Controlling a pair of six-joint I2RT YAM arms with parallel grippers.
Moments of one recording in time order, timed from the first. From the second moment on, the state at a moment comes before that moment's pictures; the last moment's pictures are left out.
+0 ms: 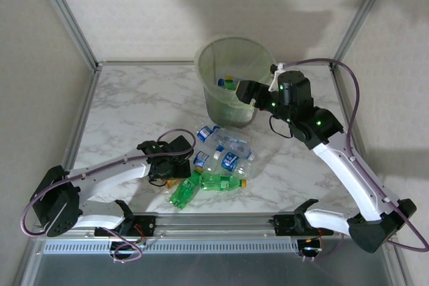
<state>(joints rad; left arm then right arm) -0.81 1.28 0.80 -0.91 -0.18 -1.00 0.60 1.16 1.34 -0.59 0.00 0.65</state>
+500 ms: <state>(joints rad) -0.66 1.25 0.76 -0.83 -0.18 -1.01 0.60 1.13 1.32 -0.61 0.01 0.66</state>
